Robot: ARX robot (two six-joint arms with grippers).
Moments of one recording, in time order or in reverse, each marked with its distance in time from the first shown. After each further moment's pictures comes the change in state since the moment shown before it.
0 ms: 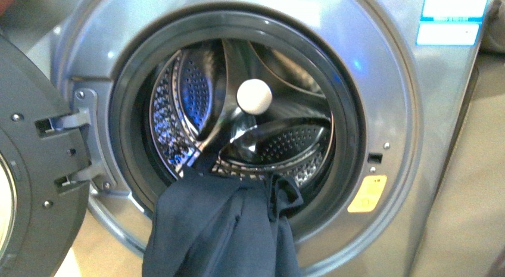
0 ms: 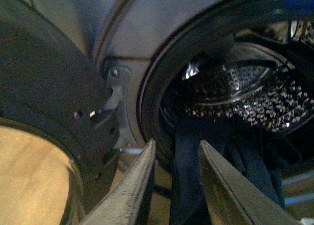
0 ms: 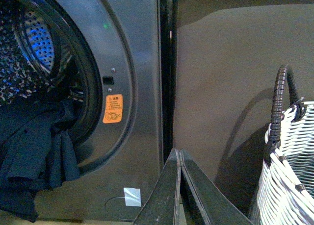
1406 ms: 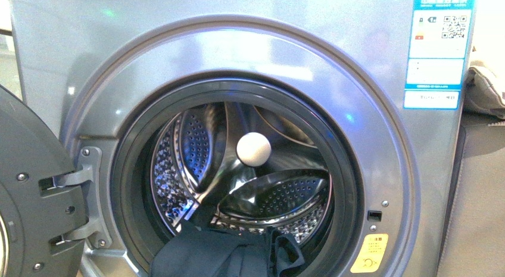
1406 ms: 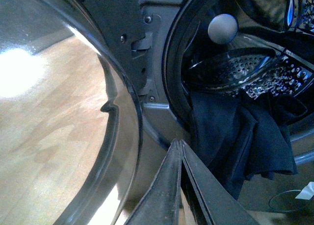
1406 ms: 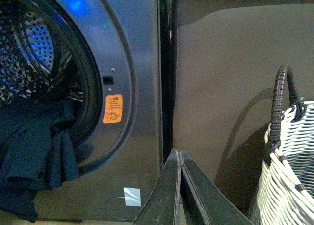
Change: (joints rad) left arm 0.285 -0.642 -0.461 -0.153 0.284 -0.010; right arm 0.000 0.000 0.000 0.000 0.000 0.000
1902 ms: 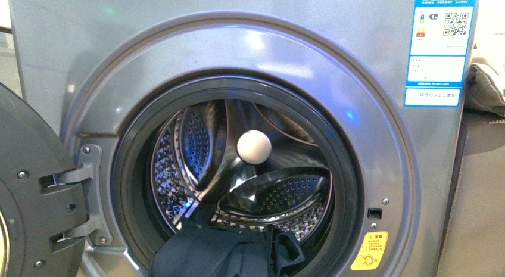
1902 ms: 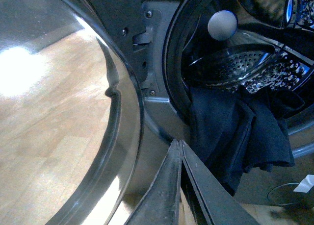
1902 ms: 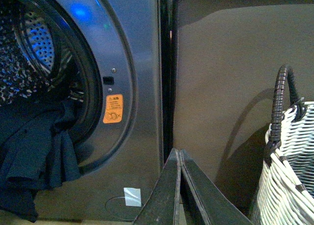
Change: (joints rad) left arm 0.000 -0.227 0.000 -0.236 0.000 0.000; right arm 0.000 0.000 0.000 0.000 0.000 0.000
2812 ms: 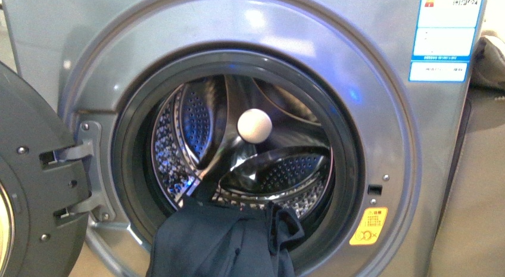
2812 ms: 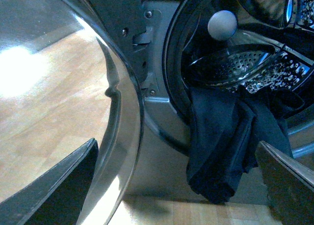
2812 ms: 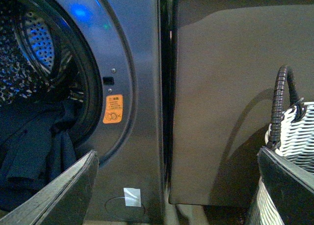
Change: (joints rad) left arm 0.000 0.000 0.000 -0.001 0.000 0.000; right arm 0.000 0.000 0.000 0.000 0.000 -0.001
